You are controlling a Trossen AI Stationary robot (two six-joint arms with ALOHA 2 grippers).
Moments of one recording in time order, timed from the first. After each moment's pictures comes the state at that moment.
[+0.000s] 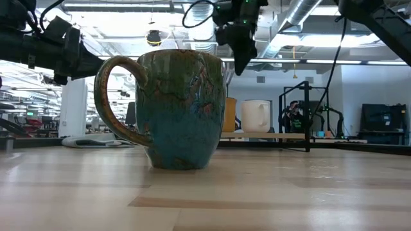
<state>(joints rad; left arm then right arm) 0.07 0.01 0.05 -0.04 -0.63 -0.14 -0.46 2.12 2.35 -1.57 -0.04 -0.22</state>
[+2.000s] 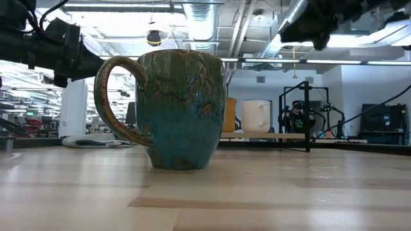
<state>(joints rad) 0.07 0.01 0.05 -0.04 -0.63 -0.23 0.04 0.84 0.64 -0.20 0.26 0.13</state>
